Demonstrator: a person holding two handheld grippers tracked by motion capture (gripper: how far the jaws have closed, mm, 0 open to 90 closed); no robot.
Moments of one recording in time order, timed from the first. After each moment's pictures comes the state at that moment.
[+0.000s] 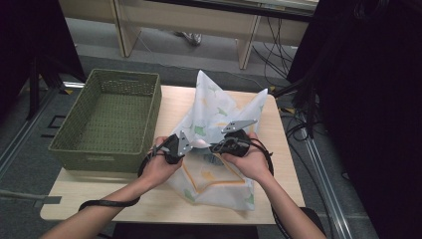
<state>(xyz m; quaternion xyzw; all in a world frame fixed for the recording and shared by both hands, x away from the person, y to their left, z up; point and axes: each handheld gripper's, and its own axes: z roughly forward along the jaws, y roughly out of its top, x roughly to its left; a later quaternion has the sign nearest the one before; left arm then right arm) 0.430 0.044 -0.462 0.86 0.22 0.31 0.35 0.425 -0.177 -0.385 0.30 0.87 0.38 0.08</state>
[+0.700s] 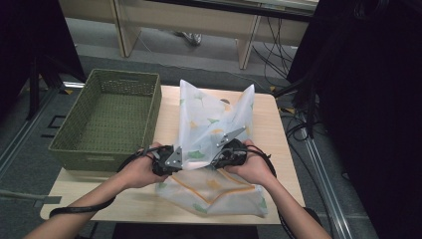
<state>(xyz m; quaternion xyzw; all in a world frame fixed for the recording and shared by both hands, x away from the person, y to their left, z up) 0.399 0.068 -0.446 0.95 0.05 0.14 0.28 0.420 -0.180 -0.410 0.25 0.93 0.27 0.03</state>
